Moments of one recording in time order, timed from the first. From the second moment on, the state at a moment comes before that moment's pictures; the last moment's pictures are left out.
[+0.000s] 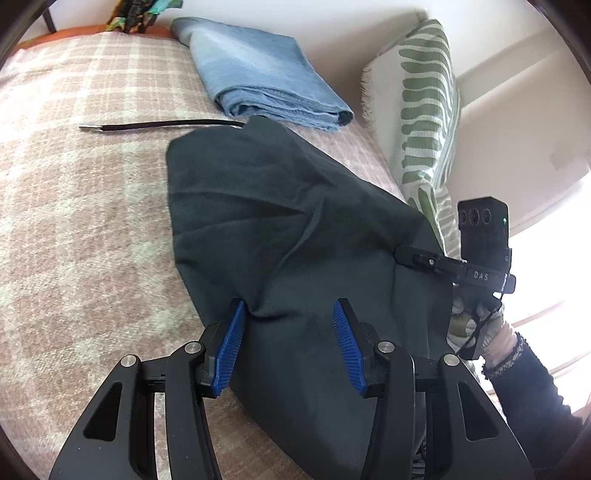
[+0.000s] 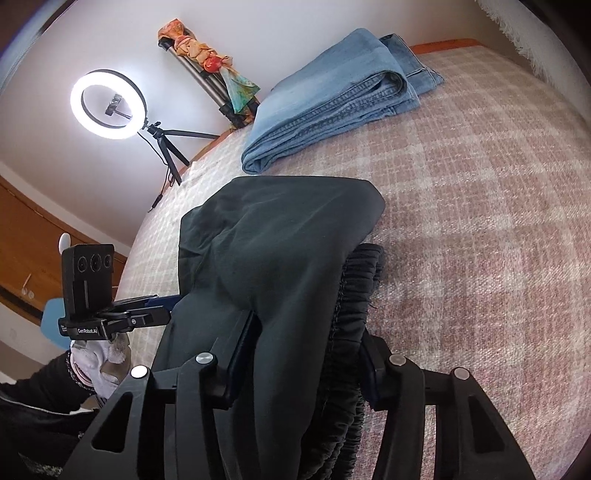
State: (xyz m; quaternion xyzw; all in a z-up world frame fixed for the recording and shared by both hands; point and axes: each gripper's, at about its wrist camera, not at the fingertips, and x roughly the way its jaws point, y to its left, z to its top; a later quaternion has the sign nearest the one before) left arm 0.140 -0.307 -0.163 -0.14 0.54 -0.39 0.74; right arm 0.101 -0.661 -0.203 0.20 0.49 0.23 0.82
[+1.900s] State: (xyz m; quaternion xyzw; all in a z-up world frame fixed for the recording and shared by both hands) left arm 0.139 -0.312 -0.128 -0.12 0.48 -0.42 0.76; right arm 0.076 -0.598 -0.132 0.08 0.45 0.15 0.88
